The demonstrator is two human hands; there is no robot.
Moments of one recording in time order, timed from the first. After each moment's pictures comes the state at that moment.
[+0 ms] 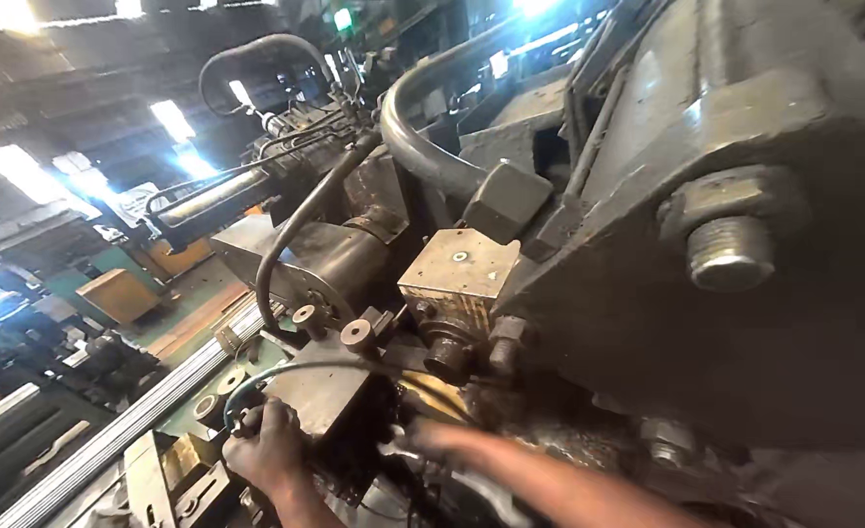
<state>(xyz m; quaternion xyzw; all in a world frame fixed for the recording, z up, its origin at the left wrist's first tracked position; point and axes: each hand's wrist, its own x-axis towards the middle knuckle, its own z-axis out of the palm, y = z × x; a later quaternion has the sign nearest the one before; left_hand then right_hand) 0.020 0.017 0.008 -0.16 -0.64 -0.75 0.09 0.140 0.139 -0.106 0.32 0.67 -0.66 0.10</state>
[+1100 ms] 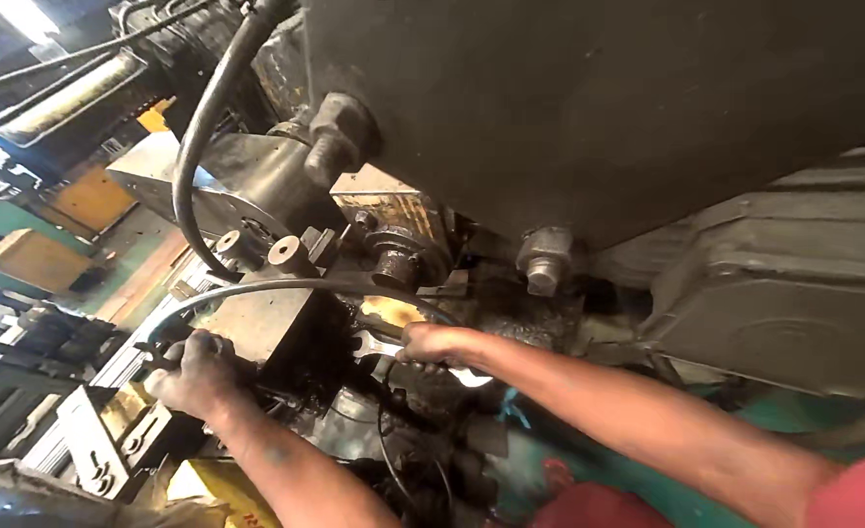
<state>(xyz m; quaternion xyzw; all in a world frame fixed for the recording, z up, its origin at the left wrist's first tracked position) 0.016 0.013 0.008 -0.16 -0.64 -0.75 0.08 0.201 0.143 -0.076 0.38 0.70 -0.59 0.11</state>
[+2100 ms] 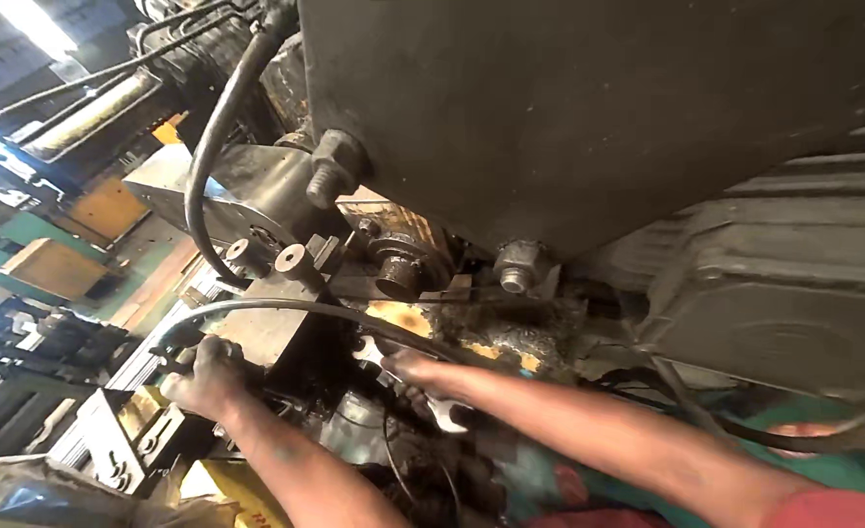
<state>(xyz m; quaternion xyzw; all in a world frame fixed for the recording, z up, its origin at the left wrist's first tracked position) 0.021 0.014 0.009 -0.15 -0.64 -0.75 0.08 0.185 0.107 -0.121 0.37 0.54 -0.75 0.00</state>
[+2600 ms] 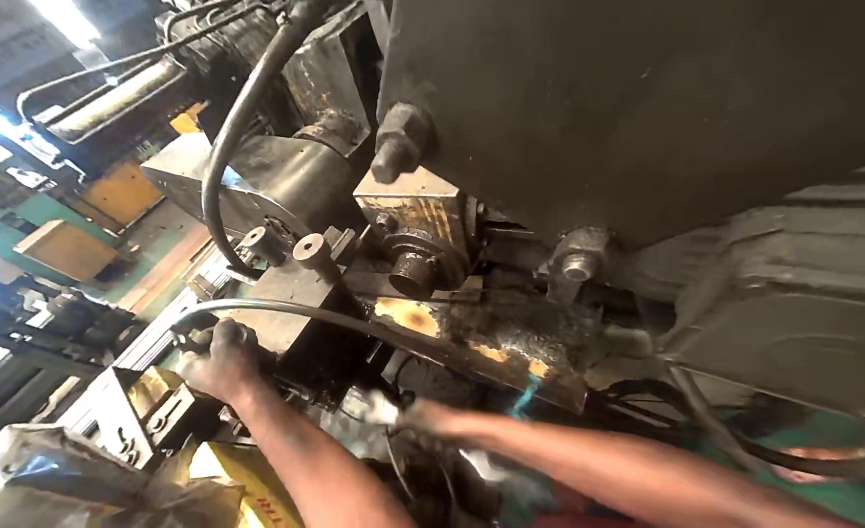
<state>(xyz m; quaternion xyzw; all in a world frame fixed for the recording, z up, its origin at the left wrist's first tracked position) 0.019 0.013 0.008 -0.16 -0.64 -0.75 0.07 0.215 0.060 -0.142 0.29 0.66 -0.68 0.14</state>
